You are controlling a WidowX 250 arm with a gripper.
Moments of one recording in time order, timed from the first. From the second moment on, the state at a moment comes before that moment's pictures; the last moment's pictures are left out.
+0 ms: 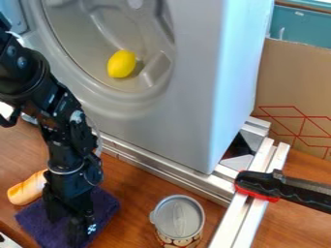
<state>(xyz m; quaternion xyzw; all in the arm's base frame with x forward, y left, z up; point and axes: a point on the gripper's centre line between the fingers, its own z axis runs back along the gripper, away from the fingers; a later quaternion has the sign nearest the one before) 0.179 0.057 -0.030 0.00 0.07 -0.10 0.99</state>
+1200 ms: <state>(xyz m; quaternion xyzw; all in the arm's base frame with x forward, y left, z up) 0.228 0.050 0.018 -0.03 -0.06 -0.09 0.99</state>
